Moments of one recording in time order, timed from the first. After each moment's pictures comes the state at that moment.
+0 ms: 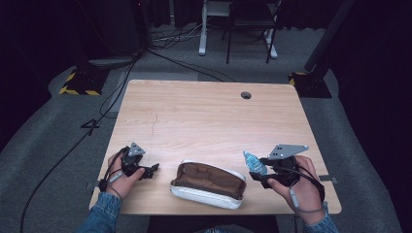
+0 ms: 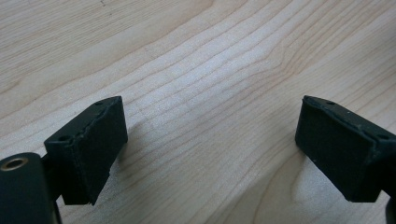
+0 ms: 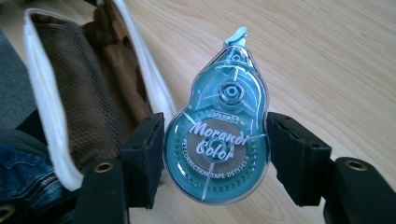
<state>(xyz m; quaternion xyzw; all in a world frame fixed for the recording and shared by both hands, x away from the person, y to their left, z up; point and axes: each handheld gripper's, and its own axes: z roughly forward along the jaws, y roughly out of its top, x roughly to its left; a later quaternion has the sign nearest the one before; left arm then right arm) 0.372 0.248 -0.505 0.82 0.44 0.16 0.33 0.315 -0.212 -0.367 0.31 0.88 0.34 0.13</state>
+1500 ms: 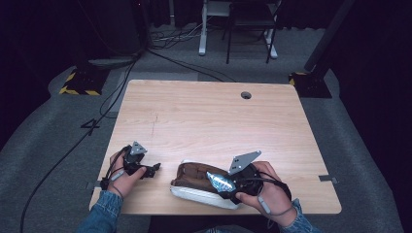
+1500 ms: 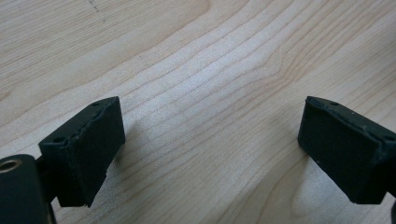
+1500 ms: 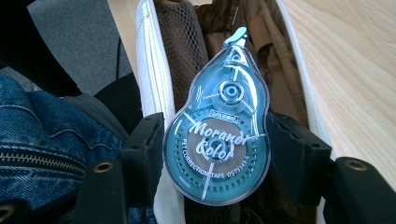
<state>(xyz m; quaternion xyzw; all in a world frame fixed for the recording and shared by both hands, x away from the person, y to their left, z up) 0.377 0.245 -0.505 0.83 0.43 0.16 0.33 0.308 -0.129 -0.388 0.19 0.93 0.31 0.02</state>
